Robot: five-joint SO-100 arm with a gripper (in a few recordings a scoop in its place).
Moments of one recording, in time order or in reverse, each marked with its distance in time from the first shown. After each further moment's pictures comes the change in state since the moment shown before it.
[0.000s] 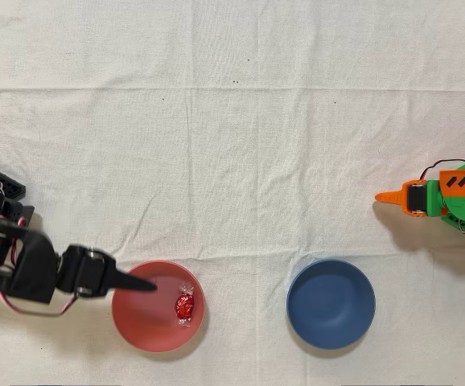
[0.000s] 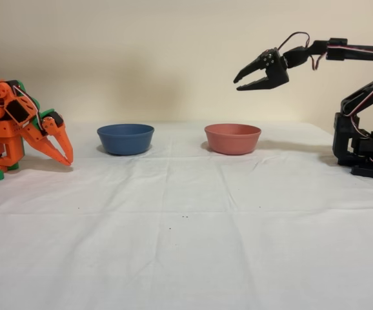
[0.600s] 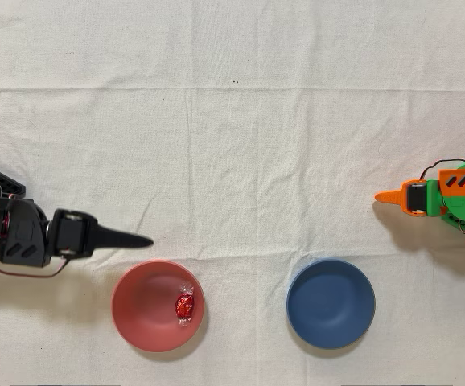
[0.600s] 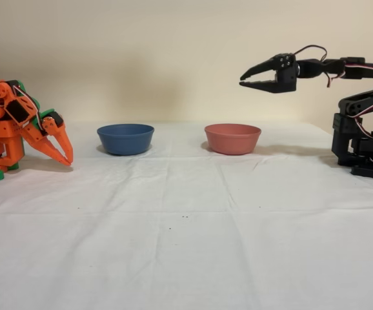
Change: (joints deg) arm -12.1 20.5 22.8 -17.8 10.4
